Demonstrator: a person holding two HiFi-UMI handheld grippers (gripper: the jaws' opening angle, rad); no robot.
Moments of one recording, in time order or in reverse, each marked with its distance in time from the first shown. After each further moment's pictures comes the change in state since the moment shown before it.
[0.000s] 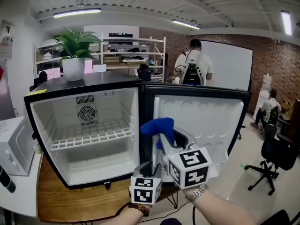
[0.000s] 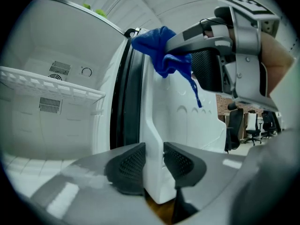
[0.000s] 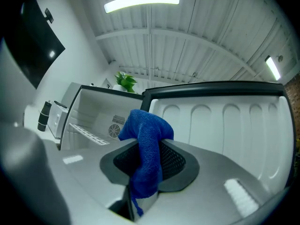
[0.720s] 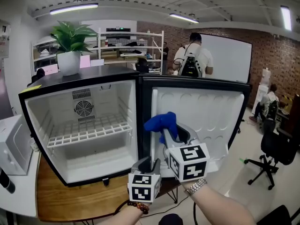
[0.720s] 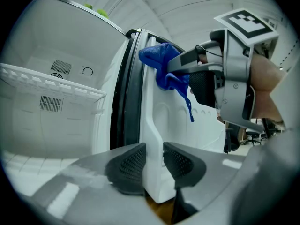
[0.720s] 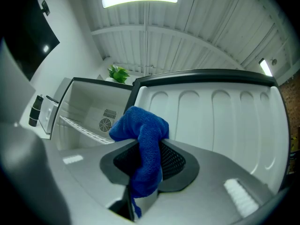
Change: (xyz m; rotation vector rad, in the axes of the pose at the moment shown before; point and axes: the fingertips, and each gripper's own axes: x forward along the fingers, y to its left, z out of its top) left arm -0.003 0.001 0.004 -0.010 -0.025 0.004; right arm 0.007 -0.026 -0.026 0.000 0.019 -0.084
